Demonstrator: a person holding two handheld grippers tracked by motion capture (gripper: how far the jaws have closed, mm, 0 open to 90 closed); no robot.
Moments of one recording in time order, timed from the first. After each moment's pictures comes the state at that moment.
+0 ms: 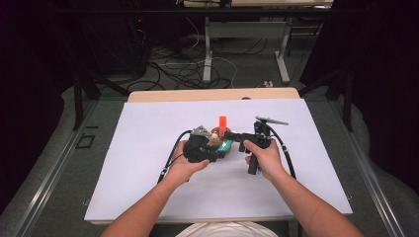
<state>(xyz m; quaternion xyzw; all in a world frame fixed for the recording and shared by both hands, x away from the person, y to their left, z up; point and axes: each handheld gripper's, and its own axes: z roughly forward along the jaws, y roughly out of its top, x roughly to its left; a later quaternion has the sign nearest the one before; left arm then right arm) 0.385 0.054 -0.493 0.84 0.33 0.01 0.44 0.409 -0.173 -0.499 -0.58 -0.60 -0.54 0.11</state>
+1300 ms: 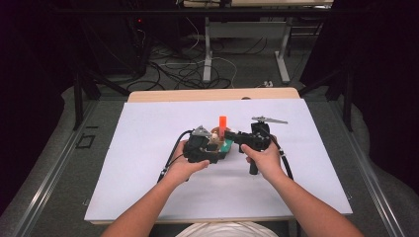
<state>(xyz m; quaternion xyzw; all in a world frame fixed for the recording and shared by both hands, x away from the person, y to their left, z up) 0.388 0.055 -0.497 0.84 0.33 0.03 0.43 0.393 -0.162 -0.481 -0.51 -0.66 -0.56 -0.03</state>
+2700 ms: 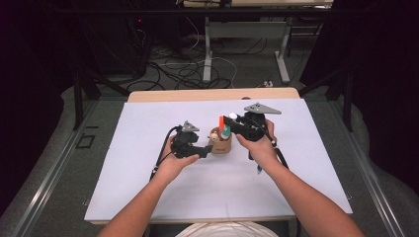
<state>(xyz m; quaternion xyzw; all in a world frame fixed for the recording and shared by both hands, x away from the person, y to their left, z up) 0.401 0.087 -0.497 0.82 0.39 0.11 0.40 0.411 -0.147 -0.453 -0.44 -0.69 -0.55 -0.19</state>
